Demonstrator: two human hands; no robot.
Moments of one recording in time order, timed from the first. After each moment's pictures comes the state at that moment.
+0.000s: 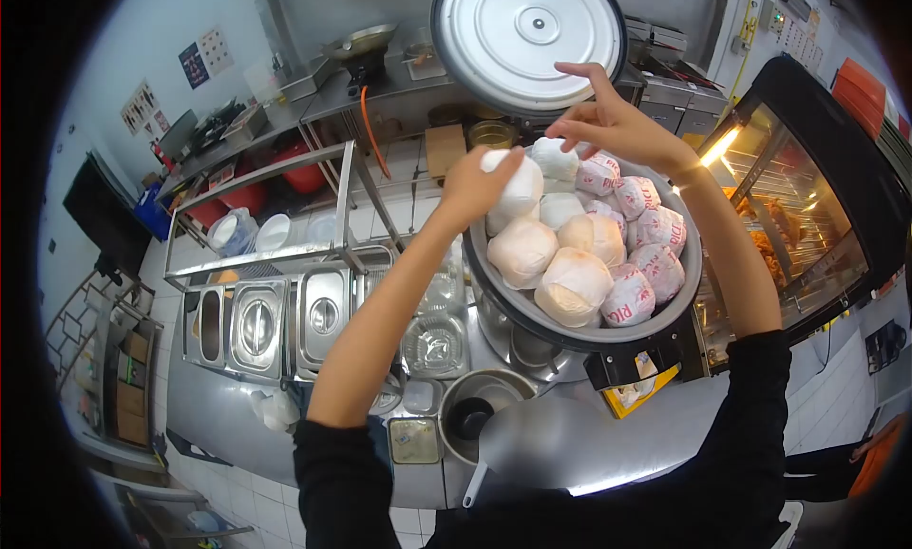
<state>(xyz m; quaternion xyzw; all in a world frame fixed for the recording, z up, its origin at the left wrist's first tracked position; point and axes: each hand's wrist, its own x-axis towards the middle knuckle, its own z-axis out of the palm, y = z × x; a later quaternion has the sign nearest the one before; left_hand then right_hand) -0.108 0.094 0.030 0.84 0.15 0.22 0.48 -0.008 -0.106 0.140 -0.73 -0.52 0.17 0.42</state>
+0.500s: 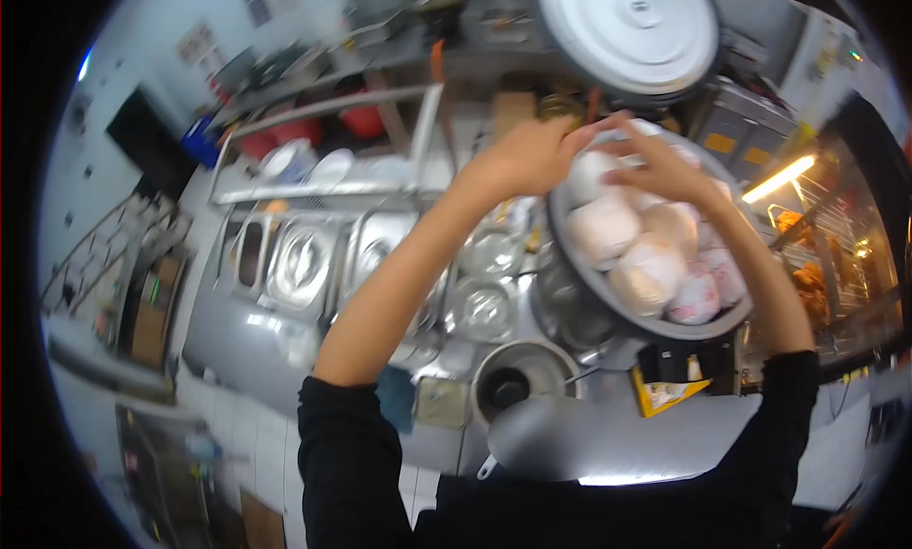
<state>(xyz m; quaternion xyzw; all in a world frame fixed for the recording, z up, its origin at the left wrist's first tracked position) -0.180 0.107 0.091 0.95 0.04 0.07 0.29 -0.015 -0.062 0.063 -0.70 -0.61 0.17 0.33</state>
